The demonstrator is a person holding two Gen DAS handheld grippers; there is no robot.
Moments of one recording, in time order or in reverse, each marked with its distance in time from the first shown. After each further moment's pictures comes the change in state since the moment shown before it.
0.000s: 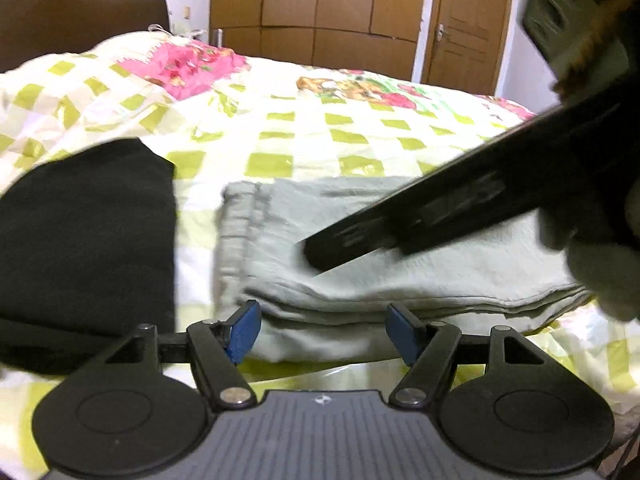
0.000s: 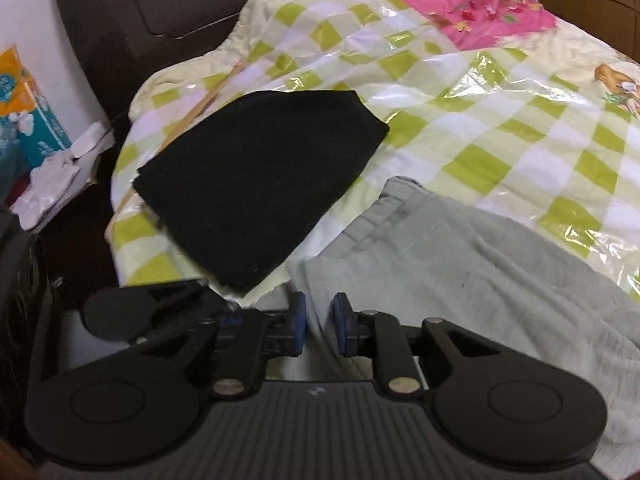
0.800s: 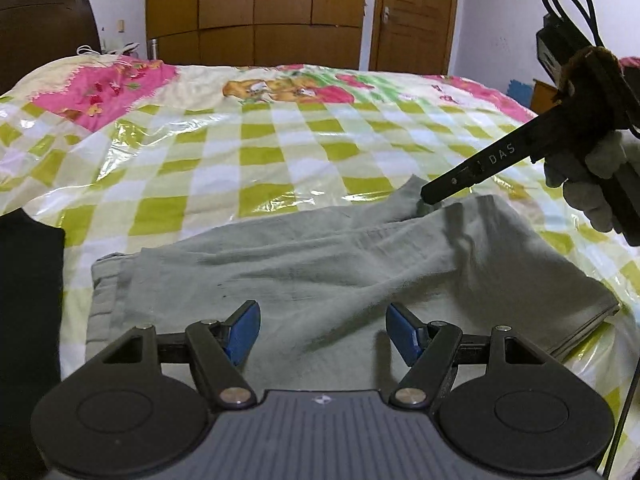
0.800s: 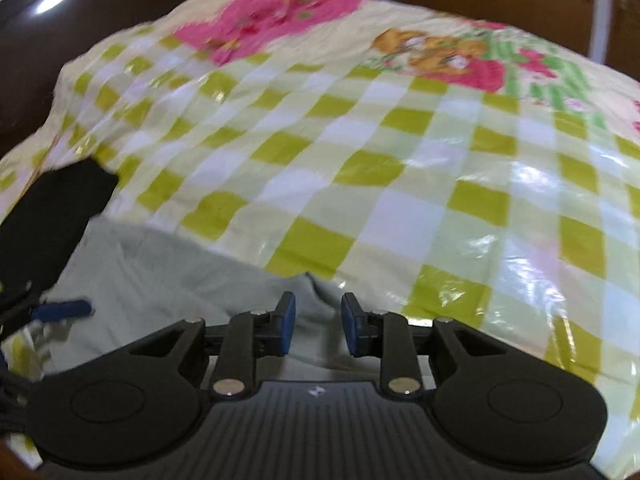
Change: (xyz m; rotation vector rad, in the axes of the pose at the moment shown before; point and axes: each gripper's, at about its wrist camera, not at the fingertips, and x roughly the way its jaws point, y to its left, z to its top) left arm 0.069 -0.072 0.048 0.132 0.039 -0.119; right arm -0.091 -0.189 -0.033 0.220 -0.014 -0.301
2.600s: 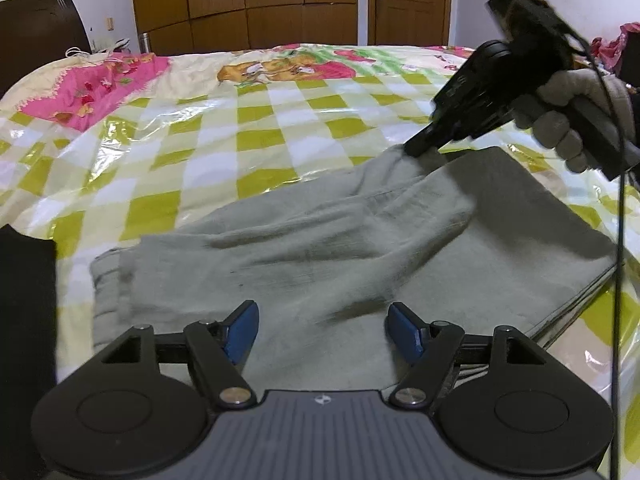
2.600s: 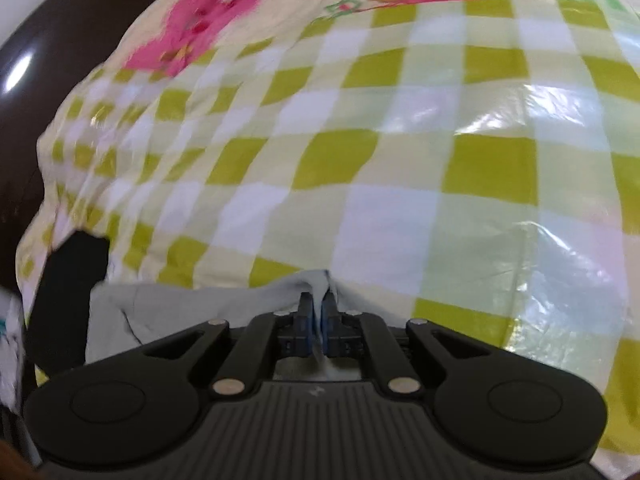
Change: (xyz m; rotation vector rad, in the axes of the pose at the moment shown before) left arm 0.025 0.000 0.006 0.060 0.070 0.046; right arm 0.047 -0.071 0.032 0.354 0.055 0.154
